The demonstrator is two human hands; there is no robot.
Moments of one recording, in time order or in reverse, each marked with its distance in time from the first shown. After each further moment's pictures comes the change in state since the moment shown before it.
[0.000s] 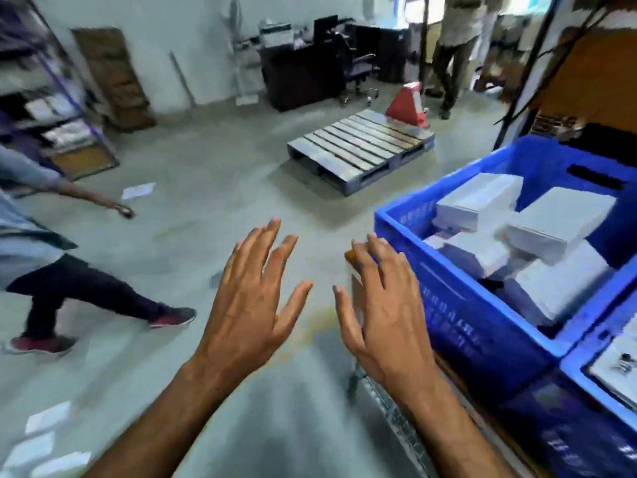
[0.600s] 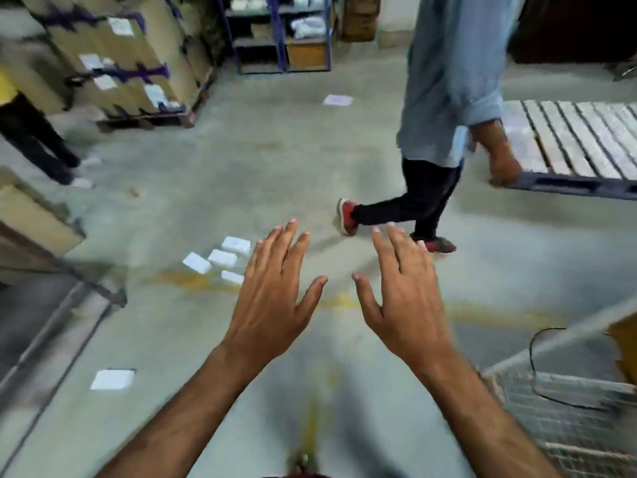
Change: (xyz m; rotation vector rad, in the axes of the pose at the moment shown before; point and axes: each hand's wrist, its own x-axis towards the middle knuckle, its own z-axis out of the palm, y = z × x) left_hand -0.334 -0.234 -0.138 0.222 -0.018 -0.643; right_hand -0.113 -0.320 0.201 0.193 -0.413 -0.471
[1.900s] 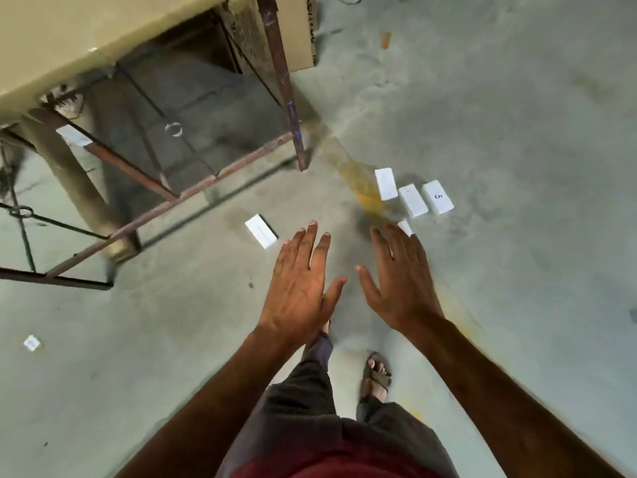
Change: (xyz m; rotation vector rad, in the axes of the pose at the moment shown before) left_hand -0.093 -0.479 0.013 0.078 -0.237 -1.008; right_hand 0.192 -0.384 0.460 0.066 -0.801 -0.728
